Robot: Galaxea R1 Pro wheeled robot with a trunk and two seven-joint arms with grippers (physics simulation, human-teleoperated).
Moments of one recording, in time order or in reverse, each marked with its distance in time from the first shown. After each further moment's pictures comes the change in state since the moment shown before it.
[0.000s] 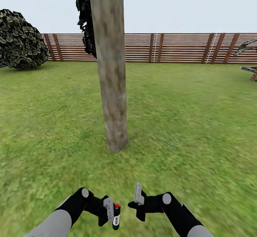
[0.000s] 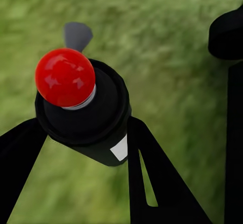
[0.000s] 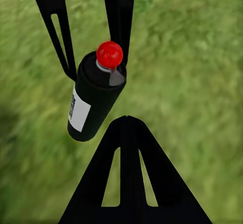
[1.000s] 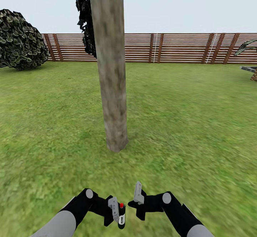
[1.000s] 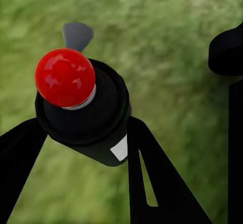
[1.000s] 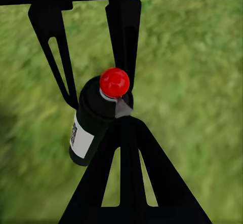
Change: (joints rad) left arm 0.005 -0.039 0.003 0.002 0.011 -0.003 0.032; right arm -0.003 0.000 0.000 -0.001 -0.001 0.000 0.000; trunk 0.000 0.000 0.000
